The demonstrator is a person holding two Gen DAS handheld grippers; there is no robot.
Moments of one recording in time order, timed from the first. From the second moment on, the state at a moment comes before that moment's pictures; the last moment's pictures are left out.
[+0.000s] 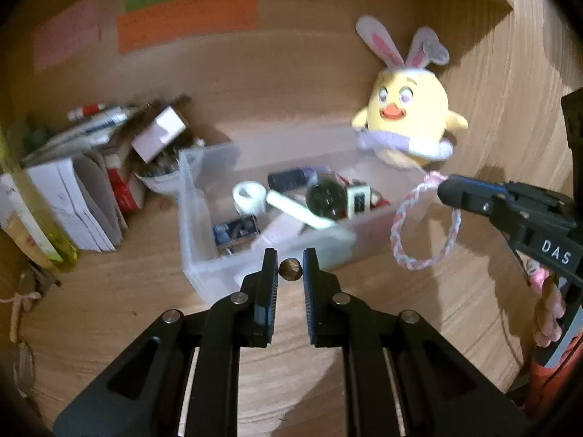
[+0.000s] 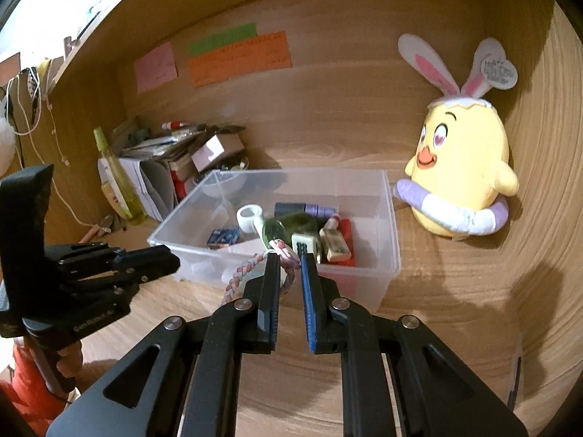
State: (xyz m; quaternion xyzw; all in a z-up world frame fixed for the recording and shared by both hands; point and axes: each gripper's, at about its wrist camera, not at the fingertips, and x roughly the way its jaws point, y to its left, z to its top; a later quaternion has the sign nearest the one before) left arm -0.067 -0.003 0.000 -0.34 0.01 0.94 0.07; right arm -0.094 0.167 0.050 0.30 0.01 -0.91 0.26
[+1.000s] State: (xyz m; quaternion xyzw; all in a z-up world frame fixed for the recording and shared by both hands) left arm -0.110 -0.021 0.027 -0.31 0.01 0.95 0.05; right arm -0.131 0.134 0.085 0.26 0.03 -0.93 0.26
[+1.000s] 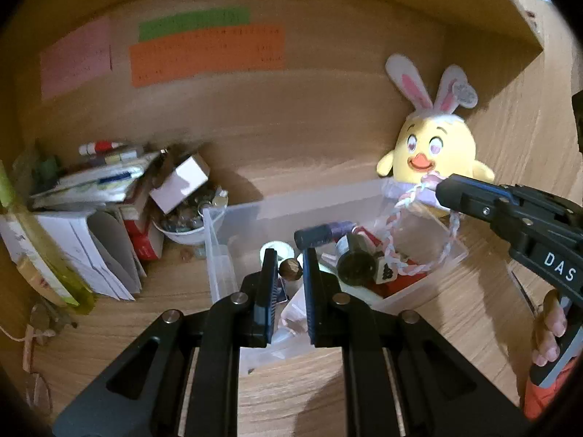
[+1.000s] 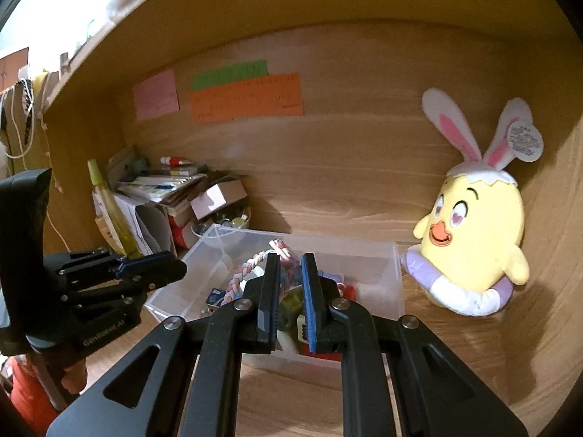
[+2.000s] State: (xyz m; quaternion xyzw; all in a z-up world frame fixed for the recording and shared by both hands) left arm -0.134 -0.023 -0.012 -0.37 0.01 0.93 0.06; right arm -0.165 0.099 0.023 0.35 0.08 -0.89 0.27
